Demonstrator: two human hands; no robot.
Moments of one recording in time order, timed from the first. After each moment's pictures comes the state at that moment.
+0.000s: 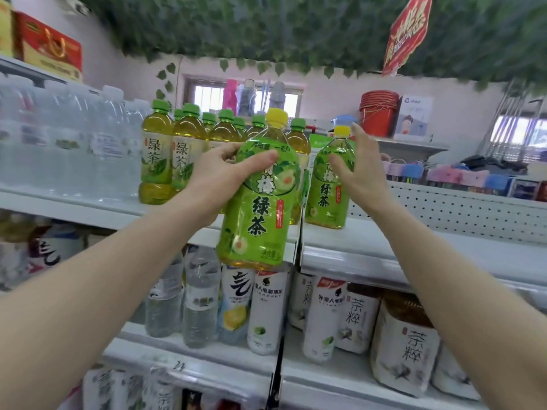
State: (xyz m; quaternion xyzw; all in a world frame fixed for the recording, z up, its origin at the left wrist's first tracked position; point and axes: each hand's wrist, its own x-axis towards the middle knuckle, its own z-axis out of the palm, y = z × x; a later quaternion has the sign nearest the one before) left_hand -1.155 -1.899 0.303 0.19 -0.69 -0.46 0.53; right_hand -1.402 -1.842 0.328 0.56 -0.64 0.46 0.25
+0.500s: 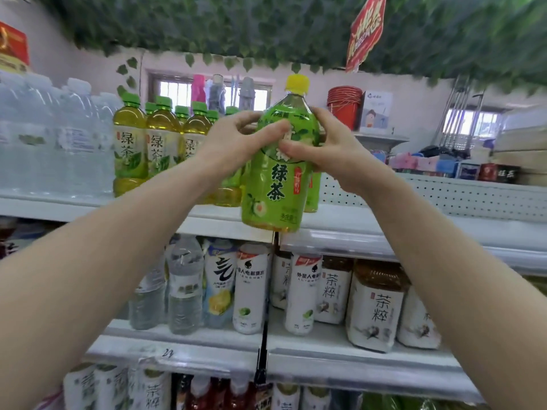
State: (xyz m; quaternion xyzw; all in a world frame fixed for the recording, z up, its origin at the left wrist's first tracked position) left_hand -1.168 -1.868 0.326 0.13 -0.79 -0.35 0.49; right_hand -1.325 -1.762 0.338 0.65 -0.54 0.53 -0.05
